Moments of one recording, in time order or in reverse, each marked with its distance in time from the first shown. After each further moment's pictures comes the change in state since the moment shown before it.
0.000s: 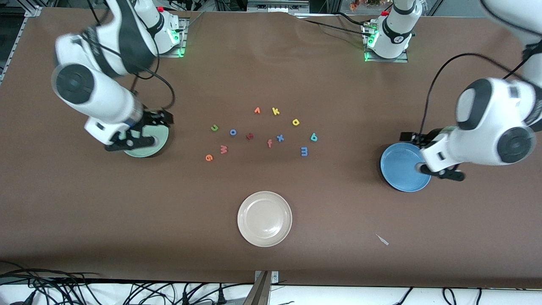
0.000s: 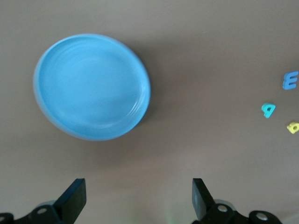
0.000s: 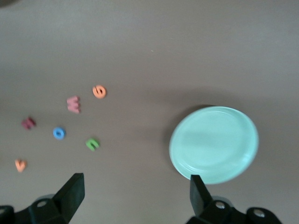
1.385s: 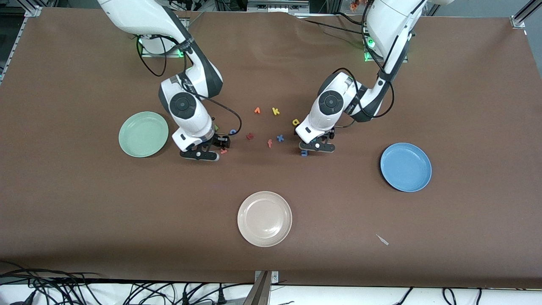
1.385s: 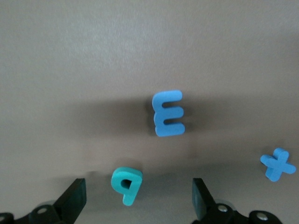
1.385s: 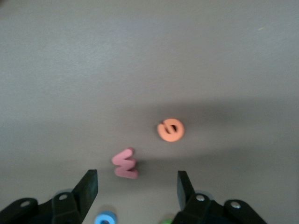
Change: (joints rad) left arm -0.457 0.105 -0.048 -0.454 -0.001 0.869 -0.605; right arm 0.185 0.231 0.016 -0.235 -0.001 0.653 0.383
